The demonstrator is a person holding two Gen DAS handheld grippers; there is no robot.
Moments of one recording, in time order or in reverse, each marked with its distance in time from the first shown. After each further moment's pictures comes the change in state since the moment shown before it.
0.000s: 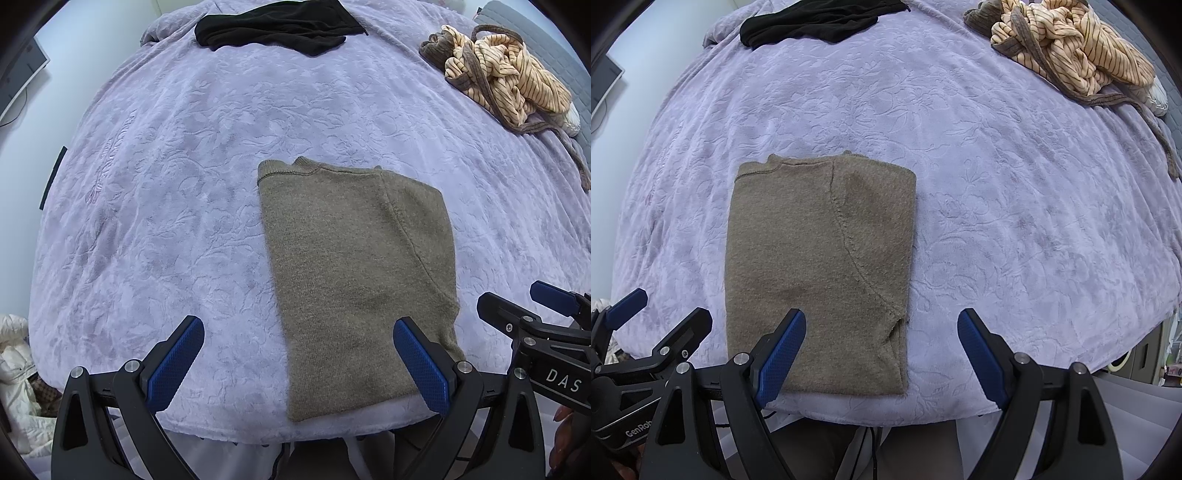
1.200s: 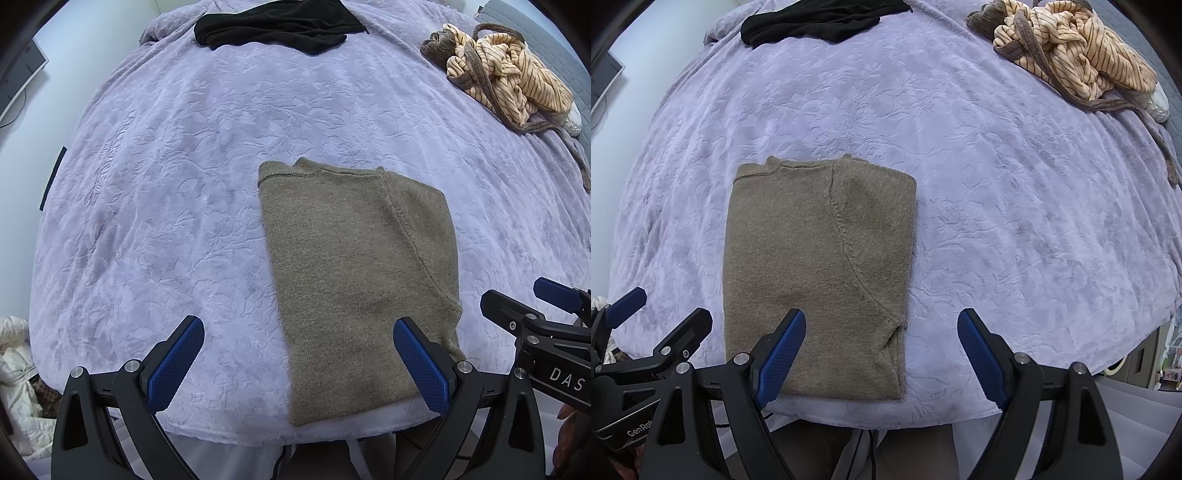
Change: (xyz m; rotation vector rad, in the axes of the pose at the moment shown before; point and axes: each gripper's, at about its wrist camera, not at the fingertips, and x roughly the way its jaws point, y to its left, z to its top) left arm 0.004 -0.001 0.003 0.000 0.009 0.002; right arm 0.000 0.001 0.005 -0.009 -0.001 -0.008
